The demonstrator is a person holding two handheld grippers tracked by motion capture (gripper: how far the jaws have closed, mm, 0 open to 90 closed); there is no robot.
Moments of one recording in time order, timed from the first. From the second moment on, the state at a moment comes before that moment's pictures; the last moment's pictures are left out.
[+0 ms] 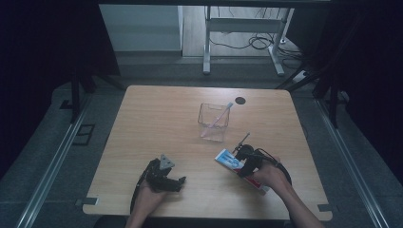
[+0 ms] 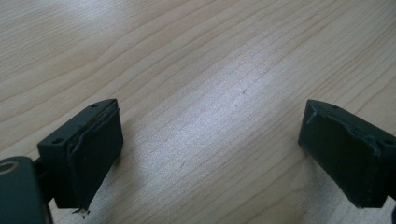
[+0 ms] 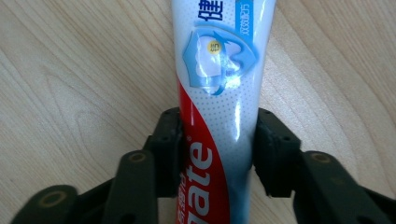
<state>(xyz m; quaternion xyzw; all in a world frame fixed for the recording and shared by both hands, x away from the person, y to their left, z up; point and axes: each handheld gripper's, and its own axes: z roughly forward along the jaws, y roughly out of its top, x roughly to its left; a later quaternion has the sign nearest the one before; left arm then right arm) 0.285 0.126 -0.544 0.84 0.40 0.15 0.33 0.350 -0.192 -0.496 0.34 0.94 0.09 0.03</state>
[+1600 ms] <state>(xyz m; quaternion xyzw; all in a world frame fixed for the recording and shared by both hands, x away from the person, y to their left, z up) 0.285 0.126 -0.544 0.84 0.40 0.14 0.33 0.343 -0.213 -0.460 0.36 0.92 0.17 0.06</state>
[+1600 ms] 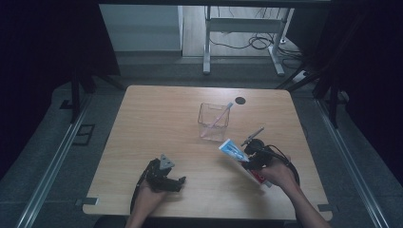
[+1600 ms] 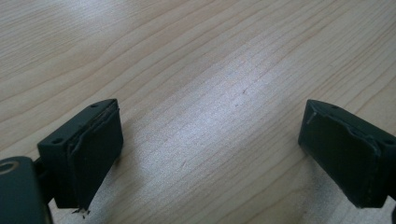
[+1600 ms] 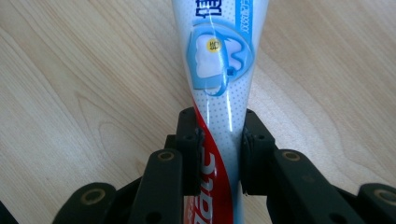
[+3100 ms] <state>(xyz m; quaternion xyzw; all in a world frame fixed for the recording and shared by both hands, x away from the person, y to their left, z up) 0.285 0.126 -0.544 0.84 0.40 0.15 0.33 0.348 -0.226 -0.407 0.37 0.87 0.31 0.11</state>
